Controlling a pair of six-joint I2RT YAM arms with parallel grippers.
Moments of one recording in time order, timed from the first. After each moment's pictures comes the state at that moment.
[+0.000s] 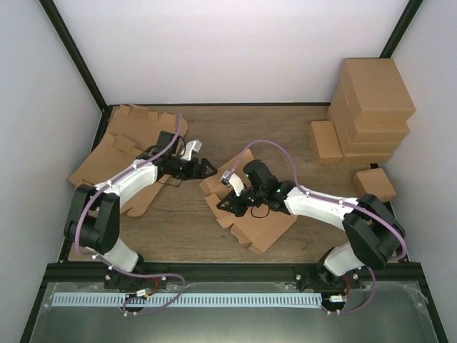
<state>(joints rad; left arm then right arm) -0.34 1.56 1.00 -0.36 0.62 -0.34 0.78 1.49 0.81 -0.08 -0.60 0.14</state>
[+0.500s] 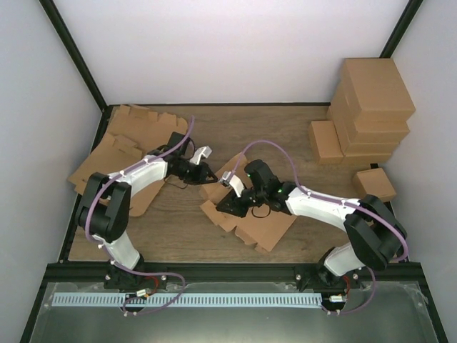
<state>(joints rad) -0.39 1.71 1.08 -0.45 0.73 -0.29 0.79 1.46 0.80 -0.07 -0.64 0.06</state>
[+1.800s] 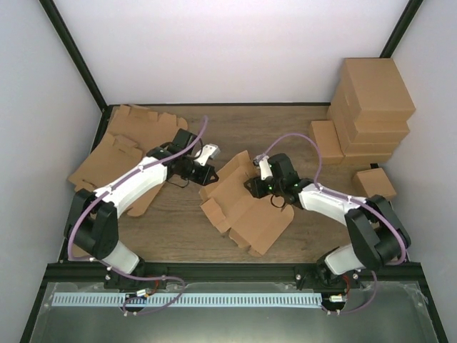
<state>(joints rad) -0.51 1.57 1.16 -0.63 0.49 -0.09 0.56 1.43 0.71 -0.01 -0.27 0.21</state>
